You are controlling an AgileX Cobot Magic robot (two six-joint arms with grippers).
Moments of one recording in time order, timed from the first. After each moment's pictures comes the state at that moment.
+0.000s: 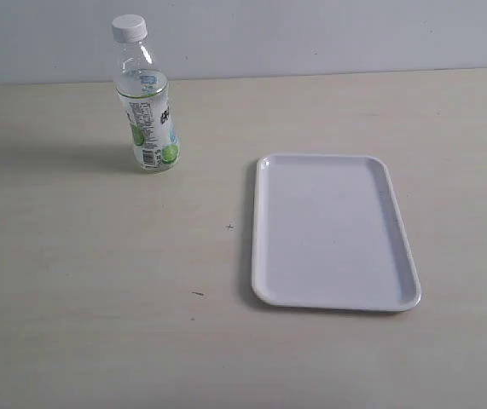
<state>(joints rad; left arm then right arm) -0.08 0.00 0.00 0.09 -0.41 -0.42 -0.14 0.01 -0.01 0.08 0.35 -0.10</state>
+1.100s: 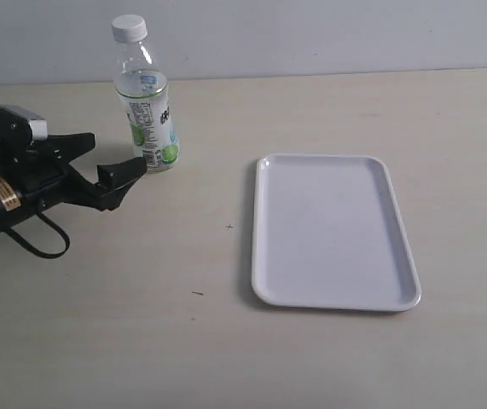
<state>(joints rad) -0.08 2.15 -0.69 0.66 -1.20 -0.23 -0.14 0.01 -0.01 0.09 0.35 -0.10</state>
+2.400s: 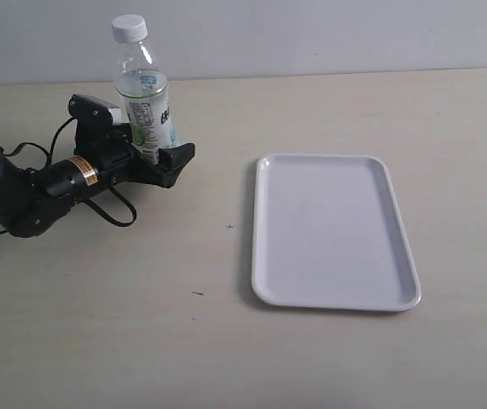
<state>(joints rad) -0.23 2.39 -1.08 0.54 -1.05 -0.27 -0.14 0.01 -0.01 0.10 0.35 -0.10</state>
